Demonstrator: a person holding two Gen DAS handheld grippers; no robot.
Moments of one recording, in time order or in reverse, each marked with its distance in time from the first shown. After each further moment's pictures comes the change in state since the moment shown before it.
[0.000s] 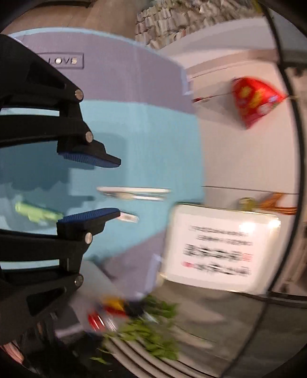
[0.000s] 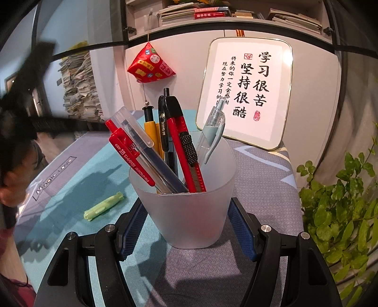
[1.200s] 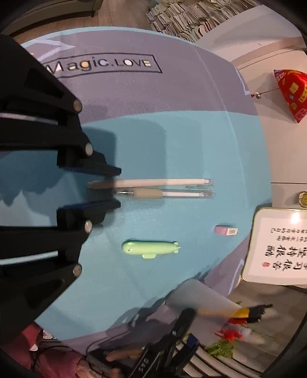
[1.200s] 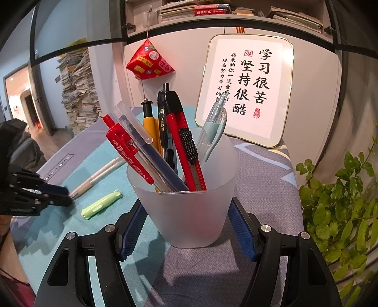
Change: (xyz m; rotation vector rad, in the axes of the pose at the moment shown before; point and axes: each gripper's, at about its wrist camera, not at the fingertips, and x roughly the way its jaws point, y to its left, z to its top) left arm -0.014 0.035 -0.089 0.085 0.223 -0.014; right arm 0.002 0.001 0.000 -0.005 0.019 -0.011
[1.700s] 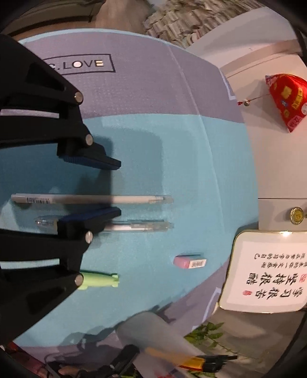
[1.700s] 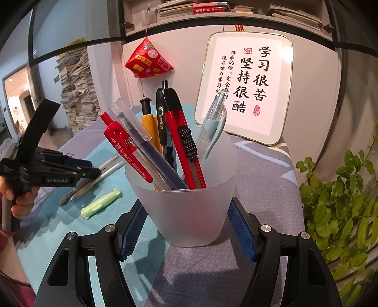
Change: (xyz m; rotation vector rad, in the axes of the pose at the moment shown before) left arm 0.040 0.012 0.052 -0.043 -0.042 0.074; right arm 0.002 -0.001 0.000 0.007 0.012 -0.001
